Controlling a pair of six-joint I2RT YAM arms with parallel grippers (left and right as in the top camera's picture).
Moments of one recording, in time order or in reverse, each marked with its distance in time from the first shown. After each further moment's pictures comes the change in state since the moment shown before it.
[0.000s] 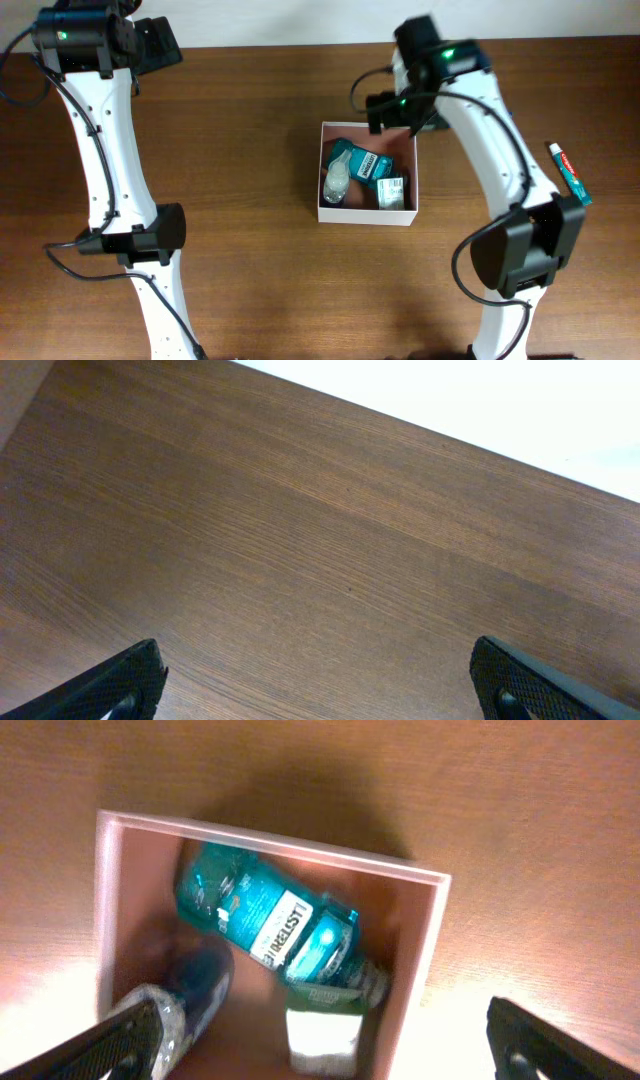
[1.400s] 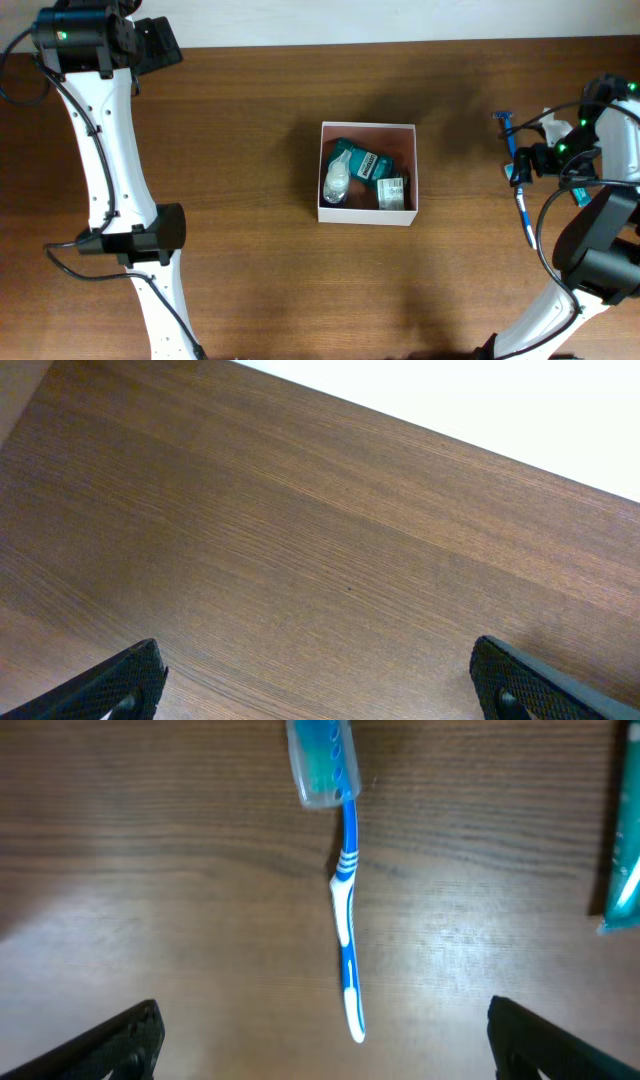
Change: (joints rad) left arm 0.000 0.000 0.000 0.000 0.002 0.000; right arm -0.673 0.000 -0.367 -0.020 0.013 -0.567
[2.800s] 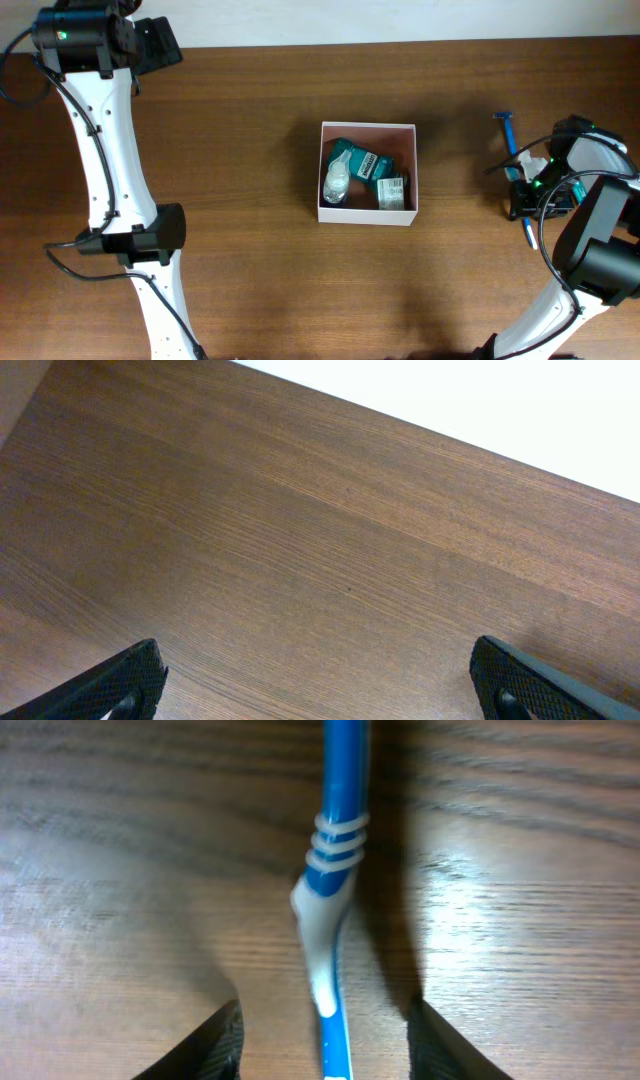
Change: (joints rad) left arm 0.000 0.000 0.000 0.000 0.000 0.000; right arm 0.001 -0.003 -0.328 0.287 0.109 -0.014
